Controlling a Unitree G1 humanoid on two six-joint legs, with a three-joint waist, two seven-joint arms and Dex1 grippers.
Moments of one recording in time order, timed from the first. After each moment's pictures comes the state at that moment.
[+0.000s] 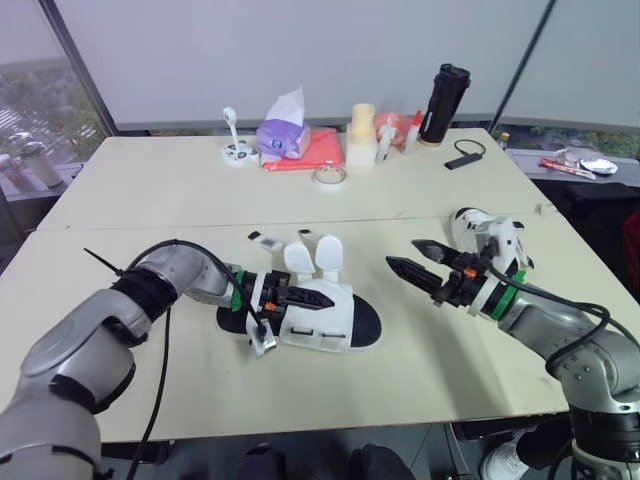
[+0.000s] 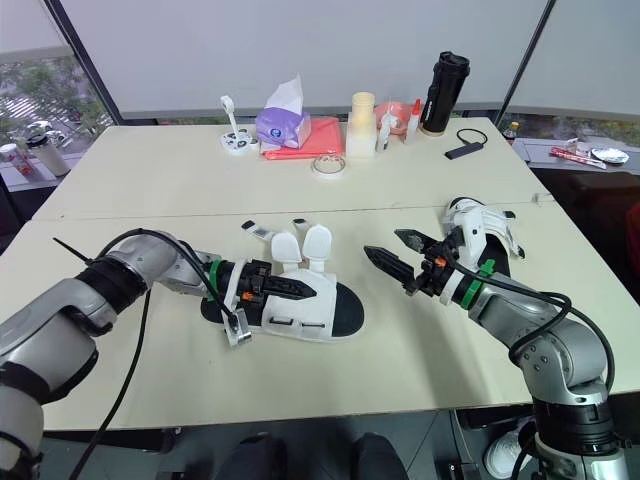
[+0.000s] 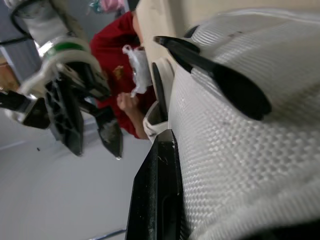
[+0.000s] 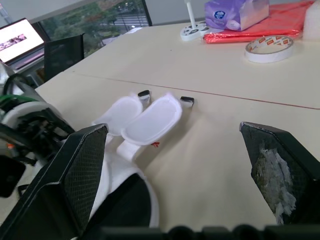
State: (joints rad) left arm -1.08 0.71 -0.93 0.67 1.48 -1.10 0.85; right arm -0.25 -0.61 -0.22 -0.37 0.86 0.75 0.52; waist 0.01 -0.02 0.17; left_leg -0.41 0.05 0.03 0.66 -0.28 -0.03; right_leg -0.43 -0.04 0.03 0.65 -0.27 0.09
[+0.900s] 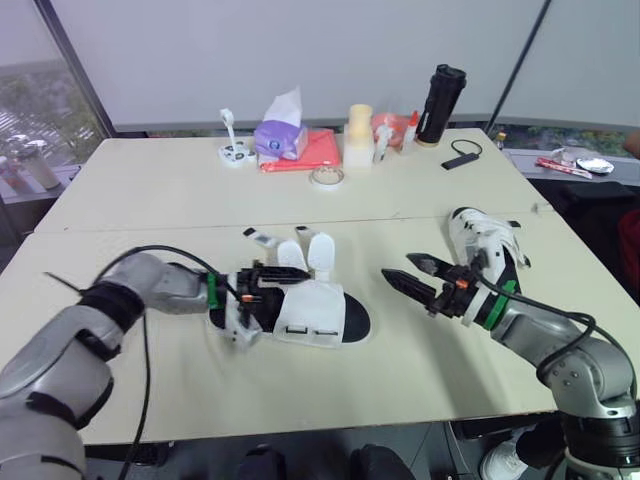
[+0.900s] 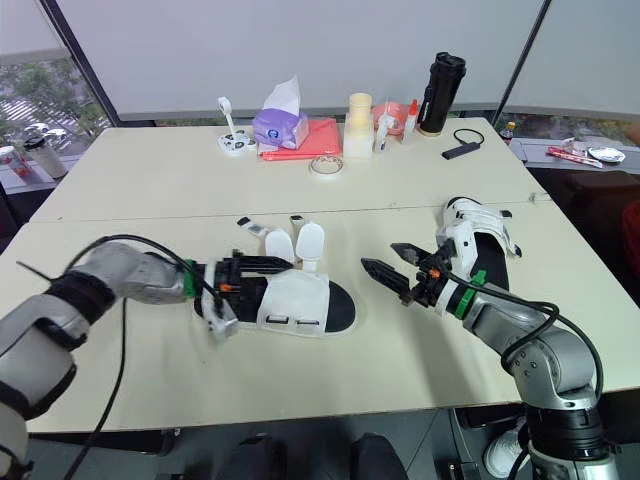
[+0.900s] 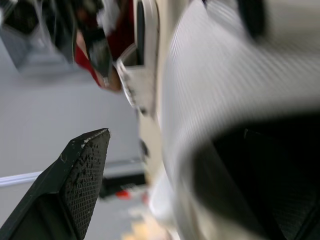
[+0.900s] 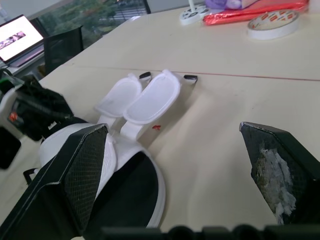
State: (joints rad) left arm -0.94 0.86 -0.80 0.76 0.92 -1.27 0.35; right arm -0.21 -0.58 -0.19 -0.33 0.83 0.76 0.58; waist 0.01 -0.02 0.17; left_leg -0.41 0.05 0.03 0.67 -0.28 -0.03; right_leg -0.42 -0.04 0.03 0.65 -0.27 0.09
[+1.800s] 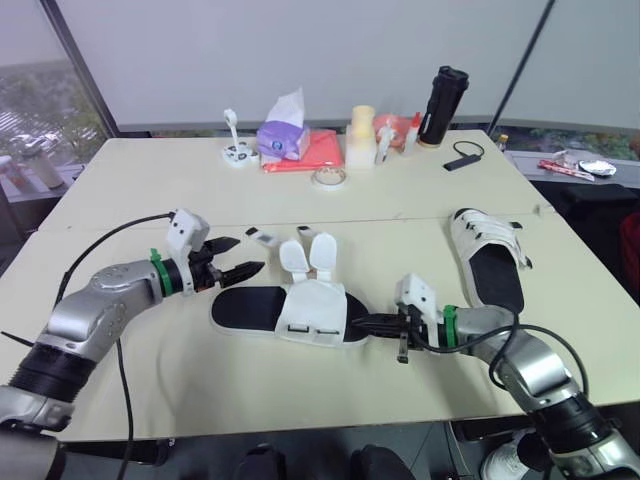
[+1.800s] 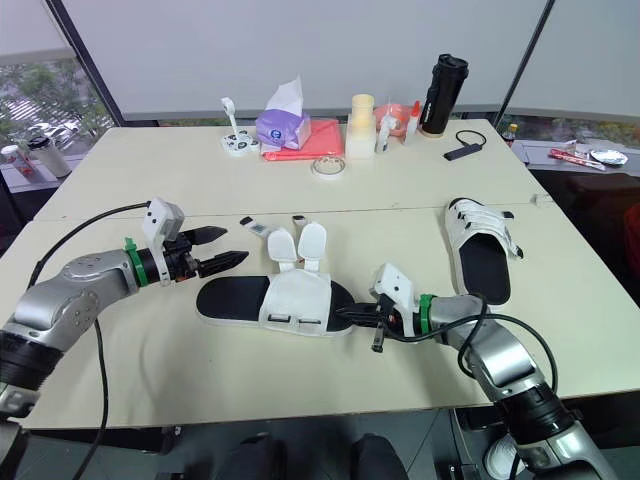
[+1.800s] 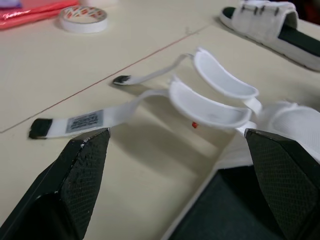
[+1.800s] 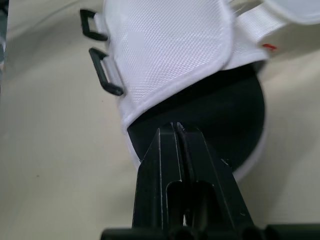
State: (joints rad) left arm -0.51 0.87 -0.18 0.14 -0.82 0.39 -0.70; right arm -0.32 -0.63 0.24 -0.11 0.37 0.40 0.98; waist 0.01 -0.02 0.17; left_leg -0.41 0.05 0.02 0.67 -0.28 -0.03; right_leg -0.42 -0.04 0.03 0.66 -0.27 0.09
